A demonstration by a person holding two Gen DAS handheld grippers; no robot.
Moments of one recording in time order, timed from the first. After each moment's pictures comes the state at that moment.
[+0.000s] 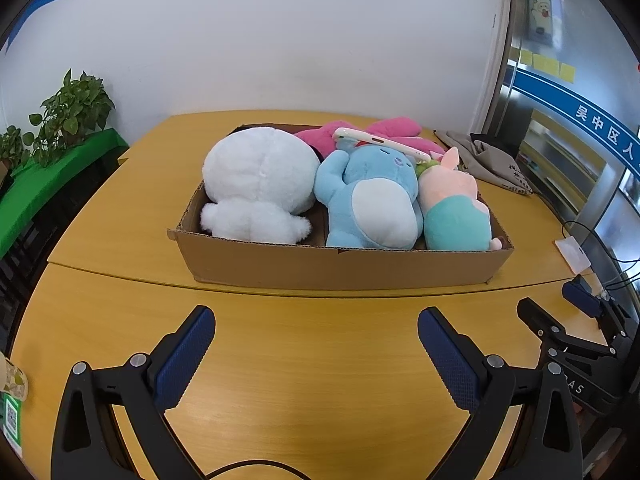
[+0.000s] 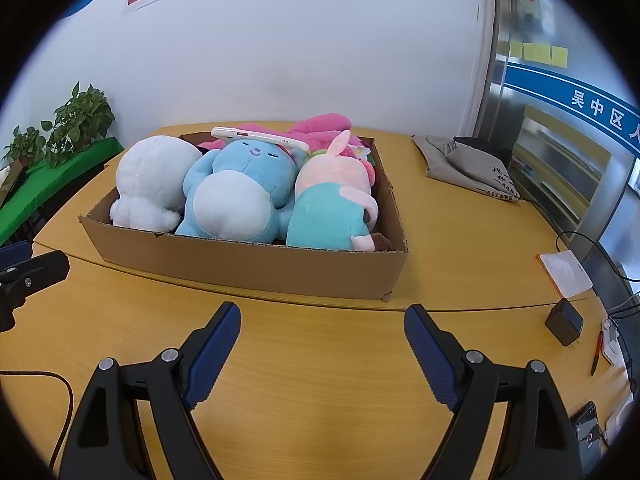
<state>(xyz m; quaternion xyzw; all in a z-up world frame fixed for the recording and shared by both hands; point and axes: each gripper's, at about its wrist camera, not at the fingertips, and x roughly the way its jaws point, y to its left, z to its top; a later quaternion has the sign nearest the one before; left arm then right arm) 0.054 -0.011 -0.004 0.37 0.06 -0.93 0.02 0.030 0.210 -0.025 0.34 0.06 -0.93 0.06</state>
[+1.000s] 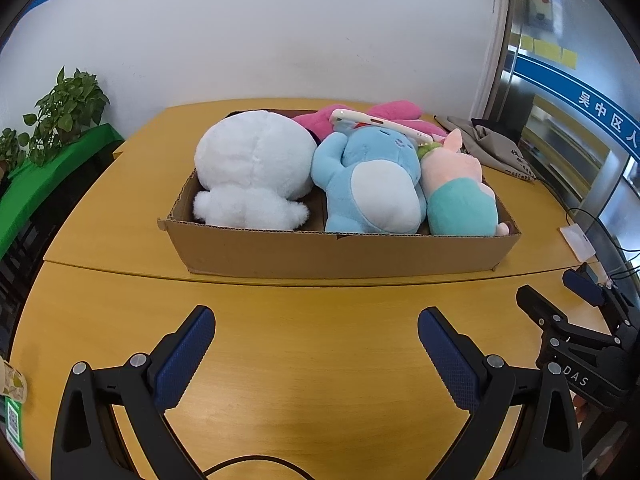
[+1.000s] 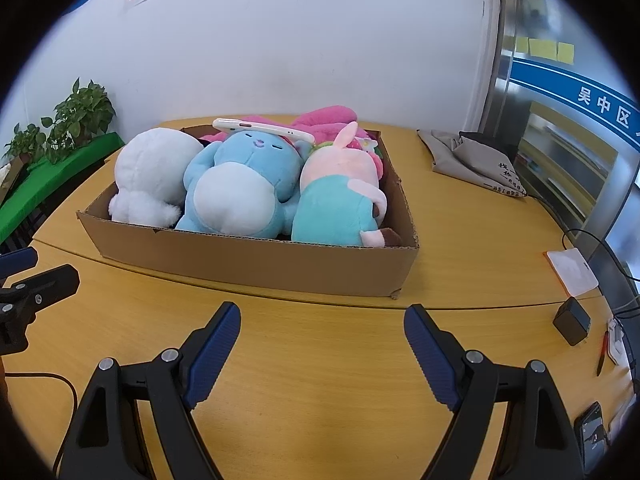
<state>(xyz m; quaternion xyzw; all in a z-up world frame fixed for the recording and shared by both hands) 0.046 -0.004 -0.017 0.39 0.06 -0.92 0.02 0.022 0.207 -0.032 0.35 0.06 -0.93 0.07</state>
